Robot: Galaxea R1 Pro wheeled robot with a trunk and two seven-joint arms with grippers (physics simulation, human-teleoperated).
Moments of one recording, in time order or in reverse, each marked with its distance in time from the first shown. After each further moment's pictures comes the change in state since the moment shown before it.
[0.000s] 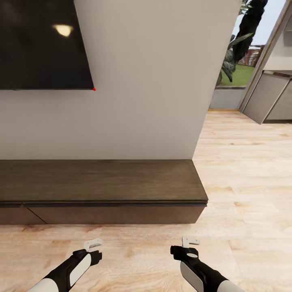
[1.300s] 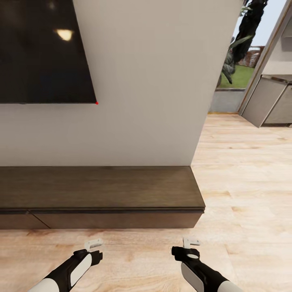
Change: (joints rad) left arm 0.000 -0.005 0.000 0.001 0.000 0.000 0.000; right arm 0.000 0.000 0.000 0.019 0.011 -0.010 0.000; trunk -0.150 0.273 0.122
